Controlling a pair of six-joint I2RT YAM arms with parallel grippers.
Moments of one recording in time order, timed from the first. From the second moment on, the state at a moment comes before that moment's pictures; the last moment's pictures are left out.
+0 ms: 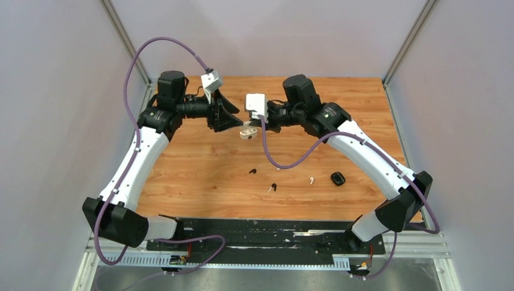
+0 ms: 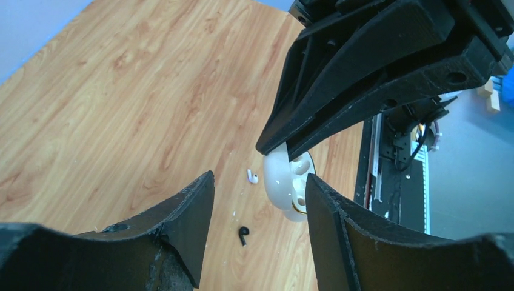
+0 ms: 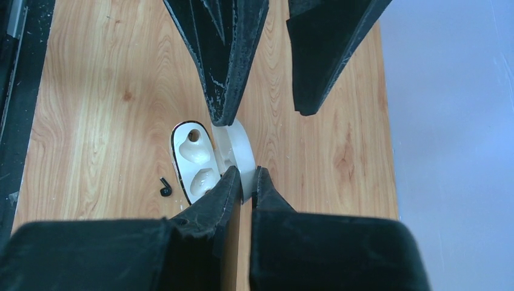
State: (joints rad) left arm -0.27 1.32 1.38 -0.47 1.03 0.17; right arm 0.73 1.53 1.64 -0.60 -0.55 -0.76
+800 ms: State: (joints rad) left arm -0.29 1.33 1.38 -0.50 1.05 0.20; right arm 0.75 1.53 1.67 -0.60 -0.52 -0.75
